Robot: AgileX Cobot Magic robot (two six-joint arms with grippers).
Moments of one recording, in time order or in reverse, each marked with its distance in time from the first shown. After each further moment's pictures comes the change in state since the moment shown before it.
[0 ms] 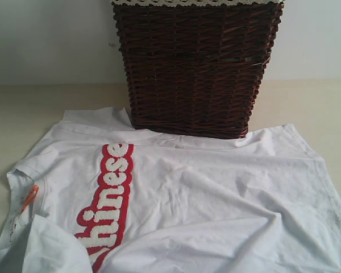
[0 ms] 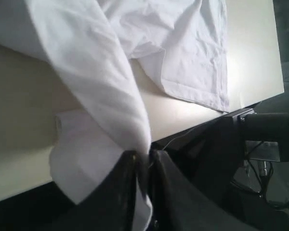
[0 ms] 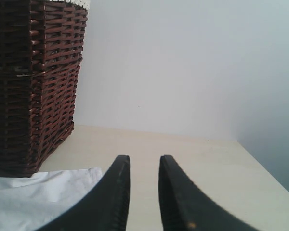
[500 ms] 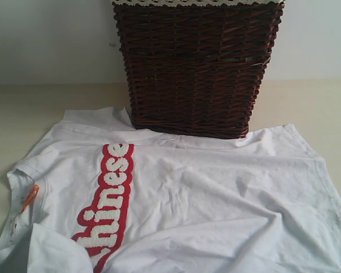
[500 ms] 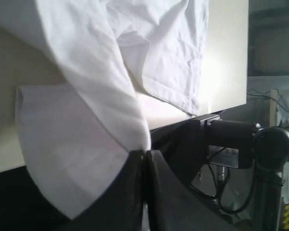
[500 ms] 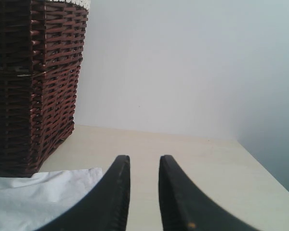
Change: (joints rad) left arm 0.000 -0.007 0.074 -0.128 0.000 -0.067; right arm 0.000 0.000 0.000 0.000 0.000 0.000
